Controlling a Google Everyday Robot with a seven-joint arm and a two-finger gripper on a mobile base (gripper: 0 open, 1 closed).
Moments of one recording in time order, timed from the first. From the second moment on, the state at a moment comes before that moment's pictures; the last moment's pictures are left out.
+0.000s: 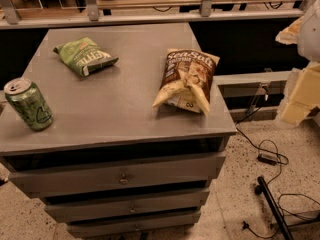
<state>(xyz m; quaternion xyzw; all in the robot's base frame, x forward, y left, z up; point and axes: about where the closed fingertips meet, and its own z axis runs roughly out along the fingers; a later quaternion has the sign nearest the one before) 0.438 -0.214 0.987 -0.60 0.78 -0.05 0.18</state>
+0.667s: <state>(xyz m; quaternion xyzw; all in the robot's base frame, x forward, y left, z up) 0.447 -0.196 0.984 -0.60 0.78 -0.05 0.19</state>
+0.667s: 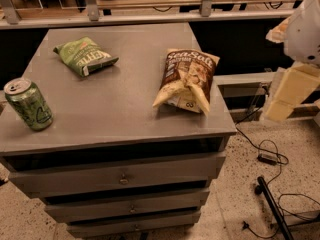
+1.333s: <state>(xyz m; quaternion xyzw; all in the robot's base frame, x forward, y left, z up) 0.498 -0.149 0.954 -0.59 0.78 -0.02 0.21</state>
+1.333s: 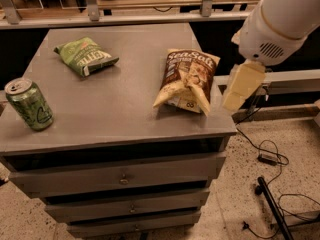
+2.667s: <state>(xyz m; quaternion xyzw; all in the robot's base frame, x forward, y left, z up) 0.565 -0.076 0.859 -0.52 0.82 0.13 0.22</state>
